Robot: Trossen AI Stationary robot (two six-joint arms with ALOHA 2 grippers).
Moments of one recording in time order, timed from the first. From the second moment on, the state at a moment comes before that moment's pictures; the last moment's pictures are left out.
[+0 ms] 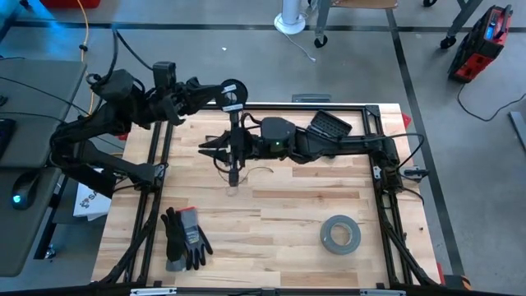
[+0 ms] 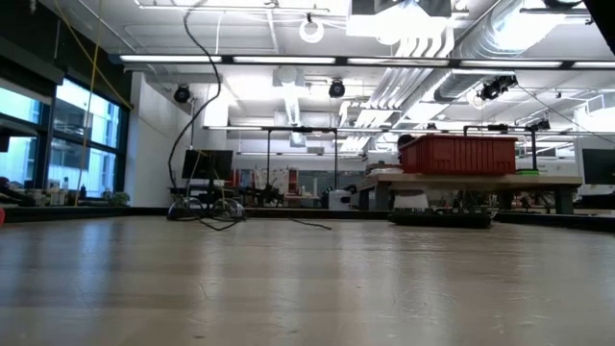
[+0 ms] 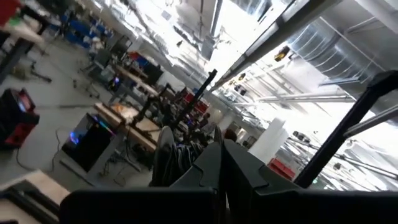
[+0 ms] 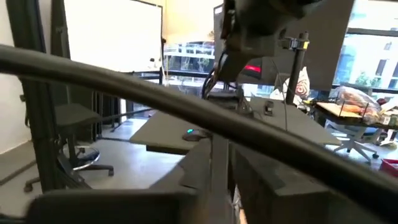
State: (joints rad) left arm 0.07 1.15 1.58 -0.12 -0.11 -0.65; right arm 0.06 2.02 2.07 0.04 0.00 -0.10
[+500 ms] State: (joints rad) left arm 0.07 1.00 1.58 -0.24 -0.20 -0.11; right arm 0.08 1.98 2.07 -0.15 -0.01 -0.22
